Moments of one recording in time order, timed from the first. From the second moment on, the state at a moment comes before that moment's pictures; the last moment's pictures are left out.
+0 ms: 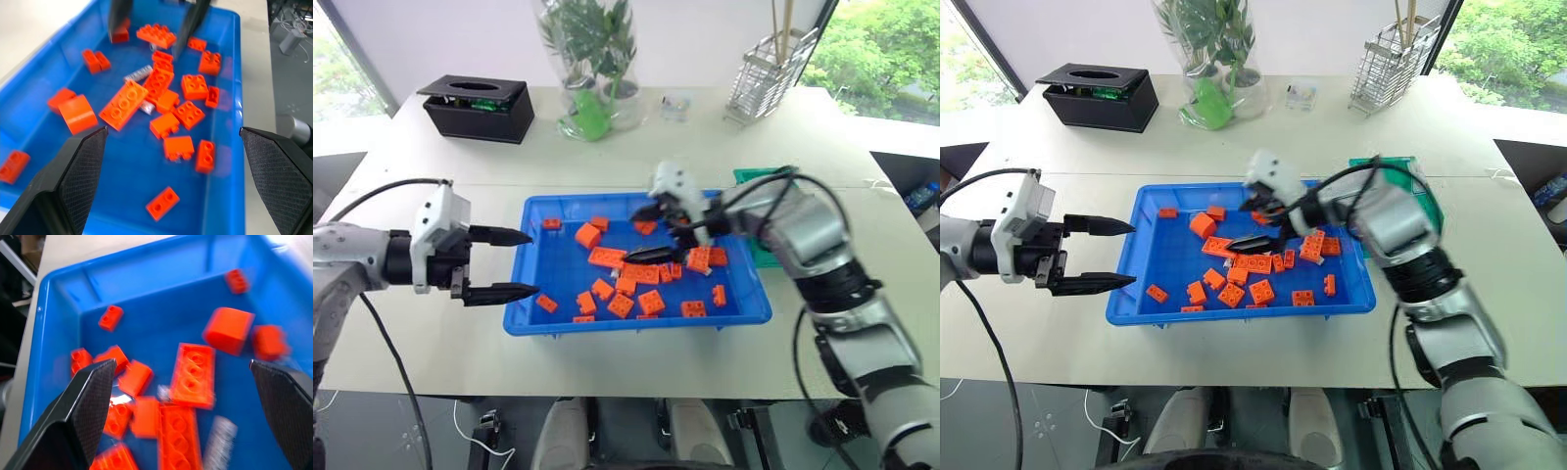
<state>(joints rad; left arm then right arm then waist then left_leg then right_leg) -0.27 1.04 0.21 -0.28 -0.69 0.61 -1.27 -0.90 -0.47 0.41 -0.07 0.32 0.95 1.00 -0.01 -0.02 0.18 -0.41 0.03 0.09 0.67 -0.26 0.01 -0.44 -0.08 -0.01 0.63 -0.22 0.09</state>
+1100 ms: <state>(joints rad) -0.29 1.00 0.21 -0.29 -0.69 0.63 -1.23 -0.97 -0.17 0.56 0.22 0.10 0.78 0.96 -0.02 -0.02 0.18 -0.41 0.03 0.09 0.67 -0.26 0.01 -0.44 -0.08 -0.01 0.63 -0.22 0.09</state>
